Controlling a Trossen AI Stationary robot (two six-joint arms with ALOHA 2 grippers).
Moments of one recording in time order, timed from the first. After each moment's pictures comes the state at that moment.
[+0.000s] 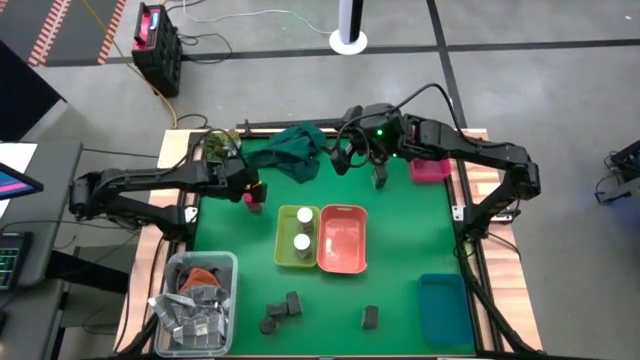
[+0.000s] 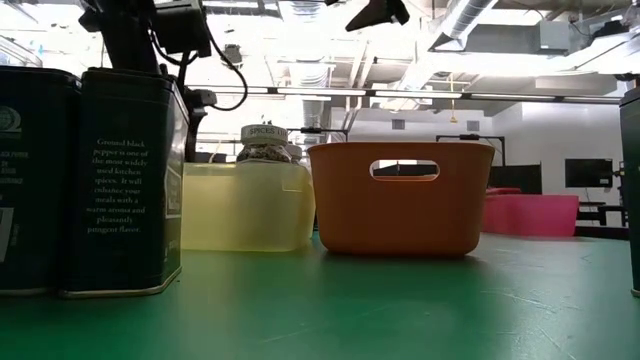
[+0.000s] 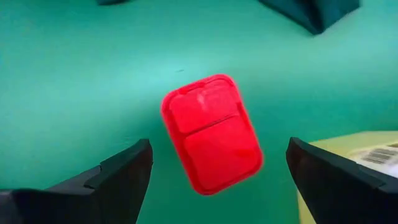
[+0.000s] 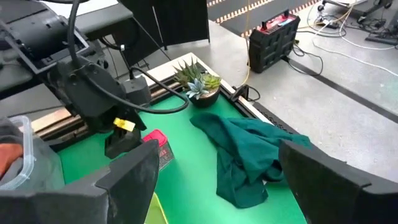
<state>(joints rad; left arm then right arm) 0.28 1.15 0.82 -0.82 -0.25 -1.10 -0.18 1.56 1.71 -0.61 0.26 0.26</state>
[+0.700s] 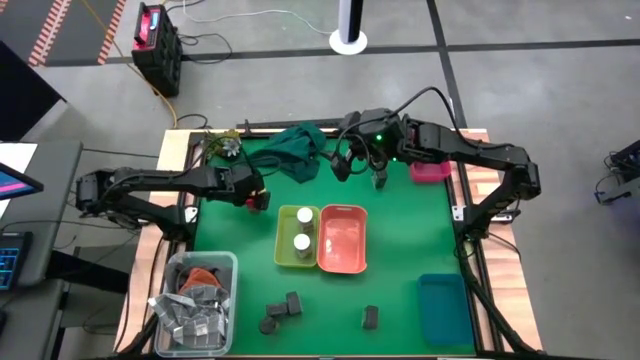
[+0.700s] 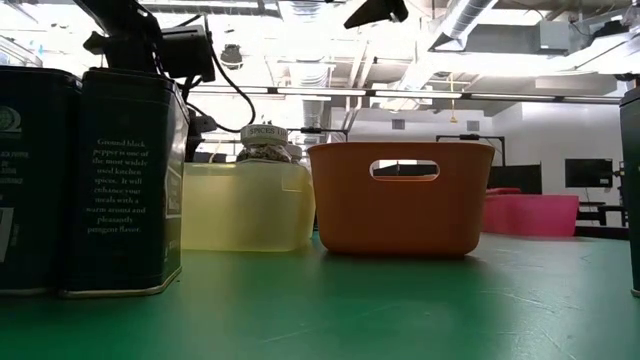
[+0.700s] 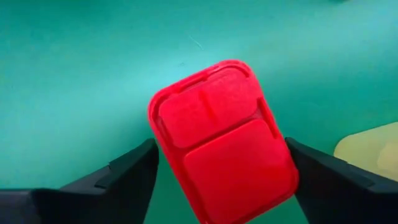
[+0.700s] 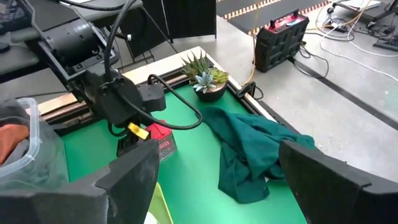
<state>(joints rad) 0.28 1.23 0.73 -0.70 -0.25 -0.97 -0.16 1.56 1.71 -0.63 0.26 0.22</state>
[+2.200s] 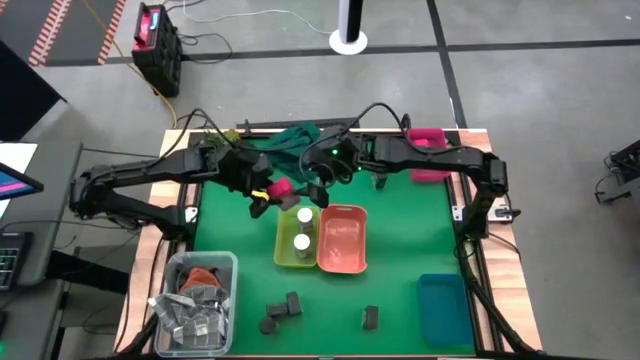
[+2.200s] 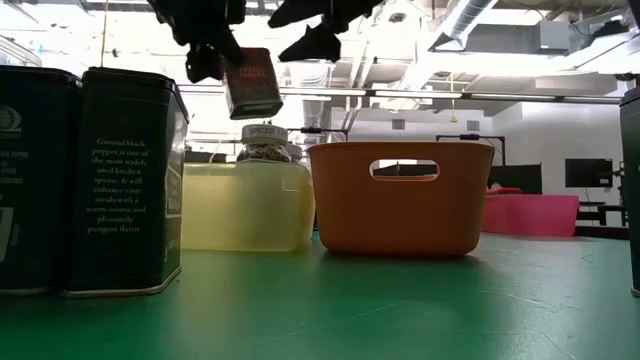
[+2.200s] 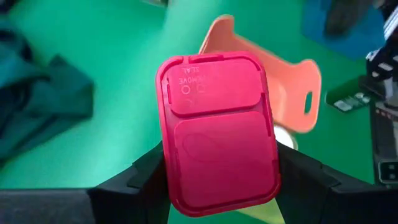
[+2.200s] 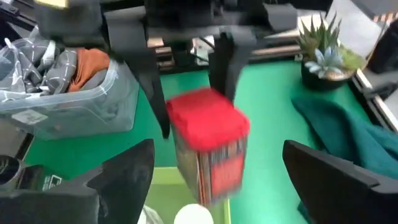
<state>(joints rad) 0.24 1.16 1.10 -0.67 0.16 -0.20 -0.16 1.80 1.71 -0.45 -0.16 0.02</state>
